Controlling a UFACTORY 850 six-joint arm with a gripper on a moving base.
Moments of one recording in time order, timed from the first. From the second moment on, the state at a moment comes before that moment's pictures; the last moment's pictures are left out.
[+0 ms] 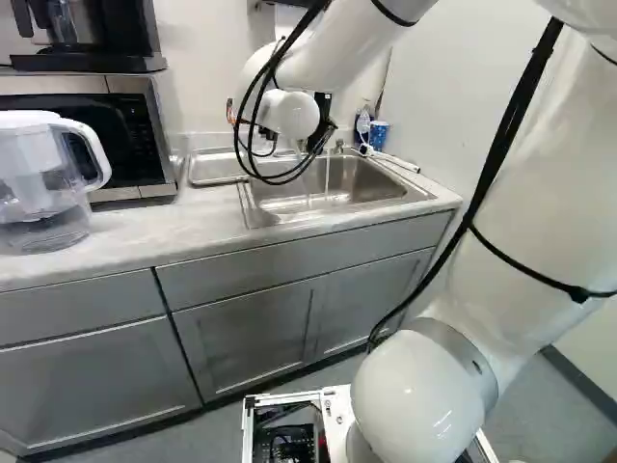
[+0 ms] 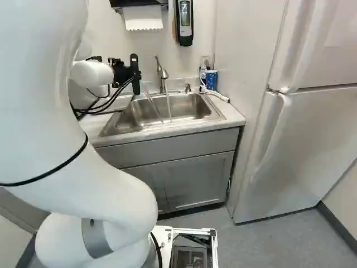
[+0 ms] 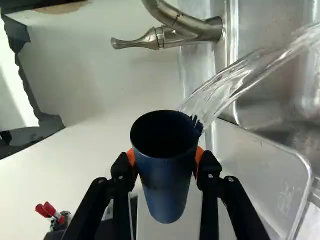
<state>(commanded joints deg) 25.3 1.7 -48.8 26.5 32.7 80.4</state>
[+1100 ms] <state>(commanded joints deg) 25.3 1.7 -48.8 26.5 32.7 107.5</state>
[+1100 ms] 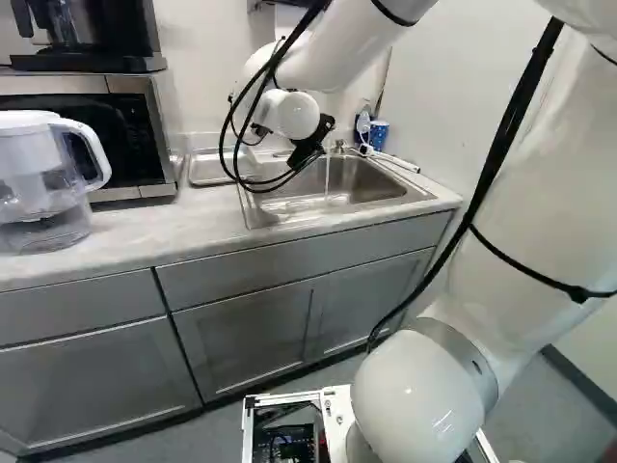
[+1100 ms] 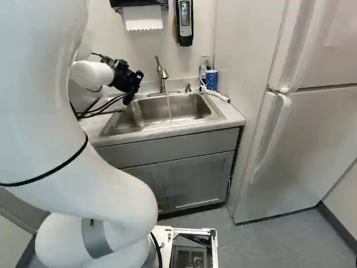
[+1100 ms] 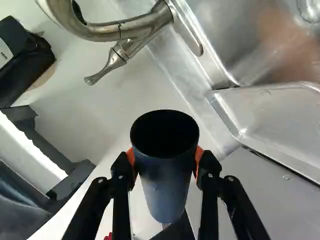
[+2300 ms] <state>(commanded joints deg) 25.3 1.7 -48.8 26.5 32.7 76.7</state>
